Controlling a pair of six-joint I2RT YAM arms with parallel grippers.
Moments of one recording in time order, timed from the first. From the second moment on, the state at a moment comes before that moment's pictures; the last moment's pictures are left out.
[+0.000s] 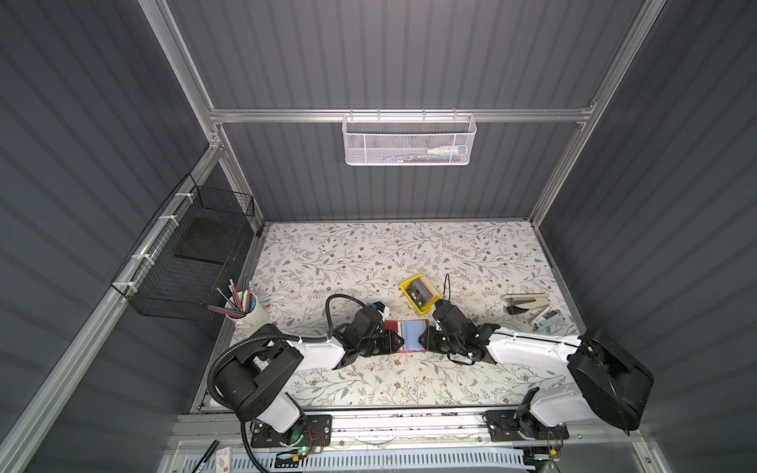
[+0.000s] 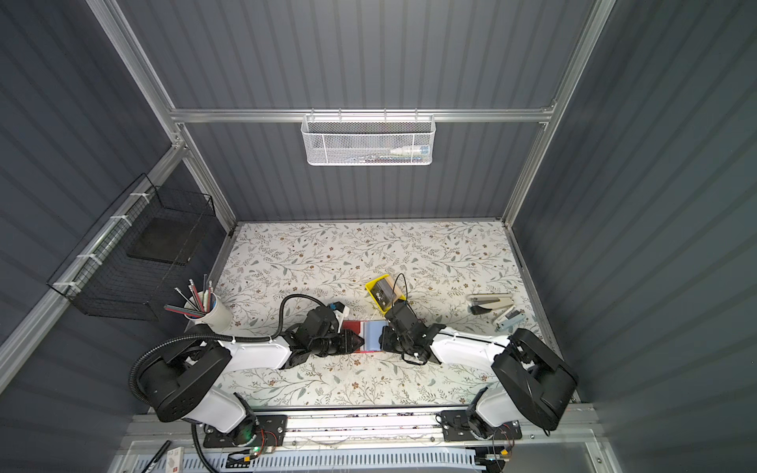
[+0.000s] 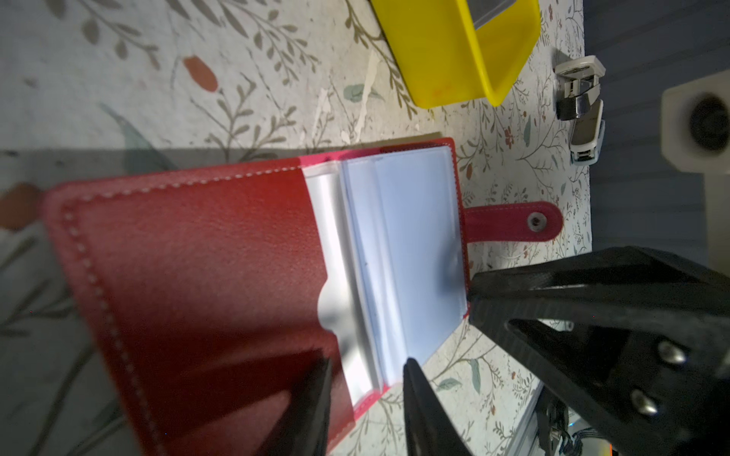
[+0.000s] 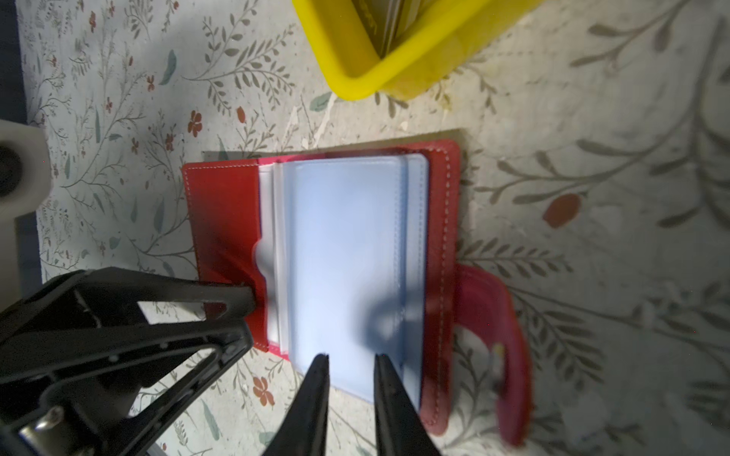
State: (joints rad) left arm -0.79 1.55 0.51 0.26 0.31 -0.80; right arm 0.81 1.44 0.59 -0.08 -0.08 0.87
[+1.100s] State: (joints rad) left arm -0.80 1.54 0.50 0.29 0.30 -0.81; right arm 0.78 1.46 0.72 -0.26 -0.01 0.78
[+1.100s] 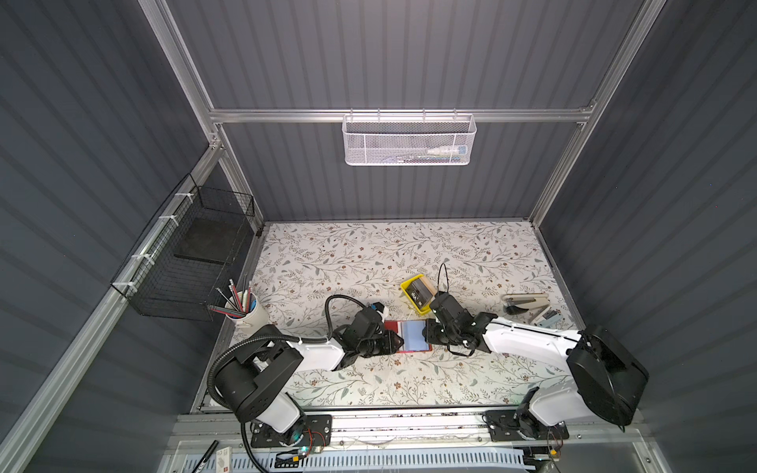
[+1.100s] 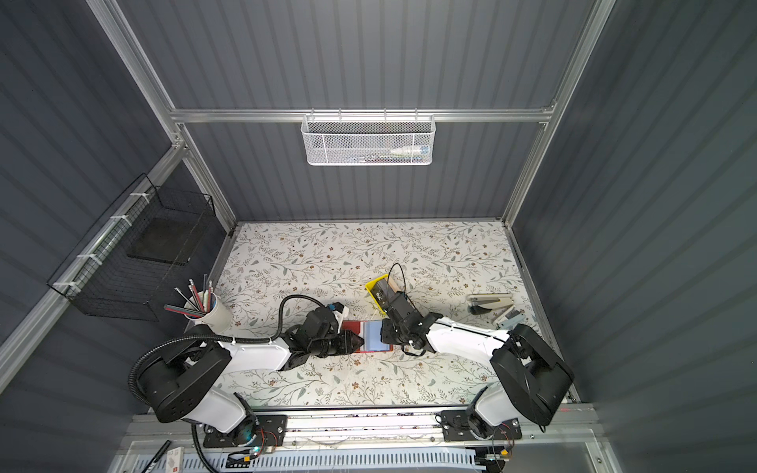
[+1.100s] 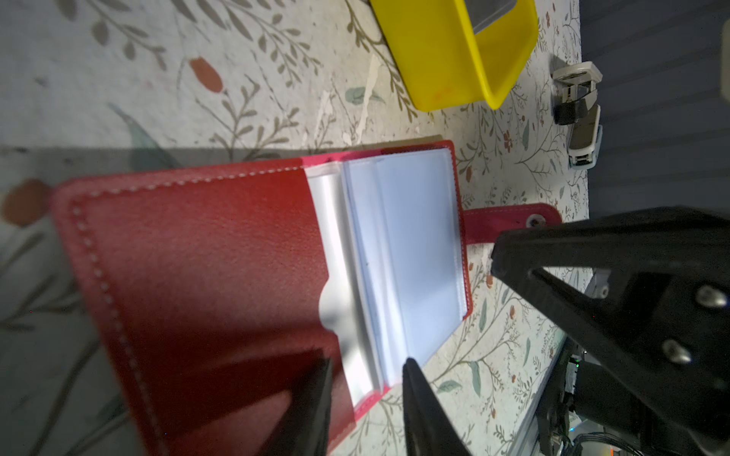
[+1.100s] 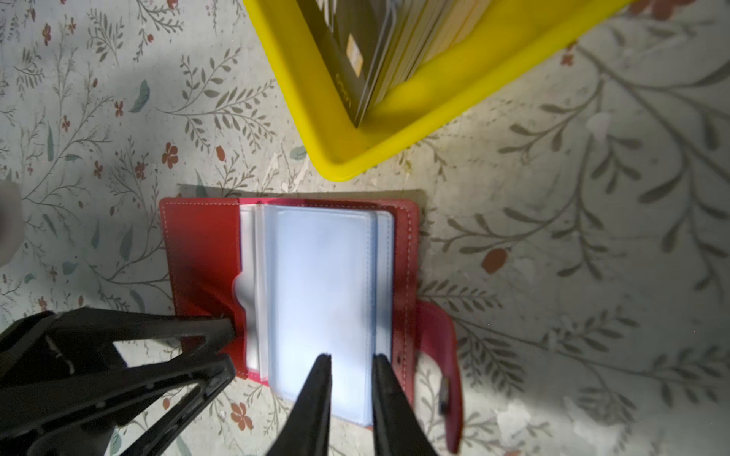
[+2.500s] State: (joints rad) left arm -0.80 1.52 0.48 0.27 0.28 -0.80; right arm 0.72 1.51 0.72 -0.39 0.07 0.72
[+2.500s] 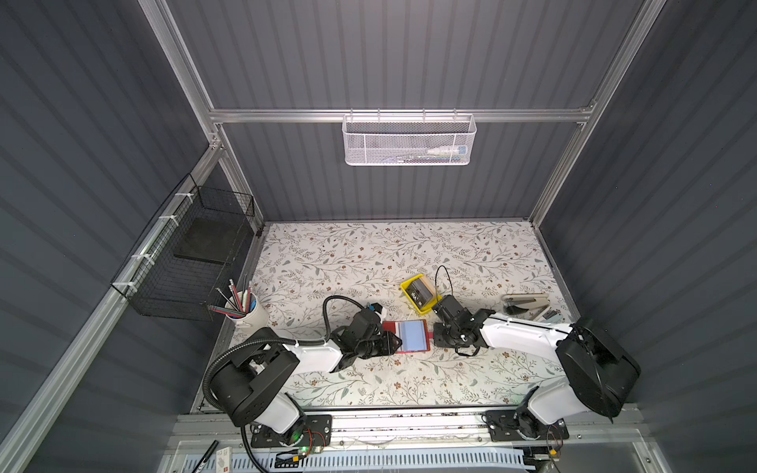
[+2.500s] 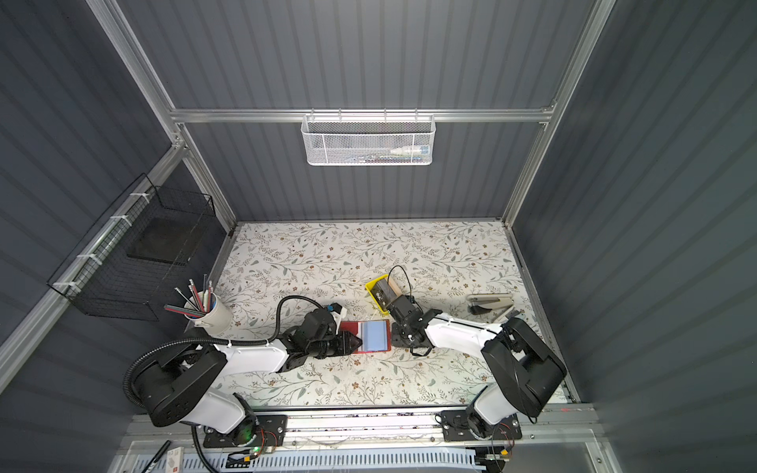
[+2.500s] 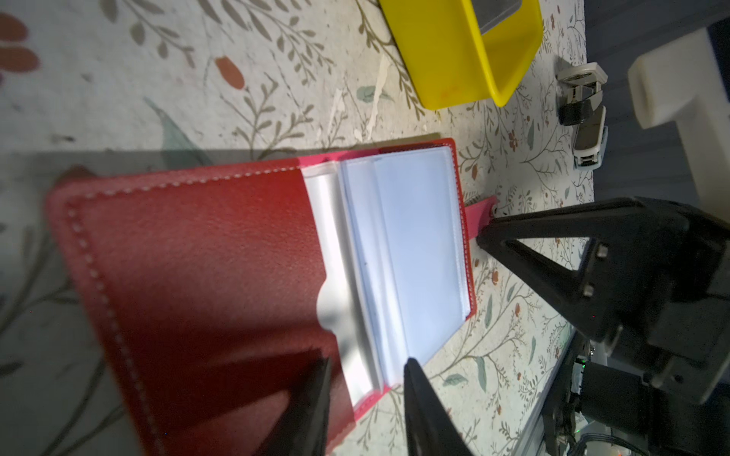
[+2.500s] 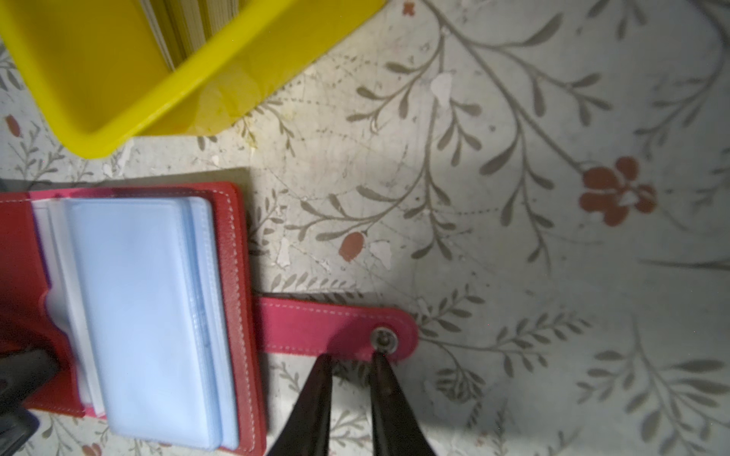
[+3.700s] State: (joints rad) left arm -0.71 1.56 0.74 0.09 0.39 -0.73; right arm 0.49 1.26 0.76 -0.35 -0.10 0.59
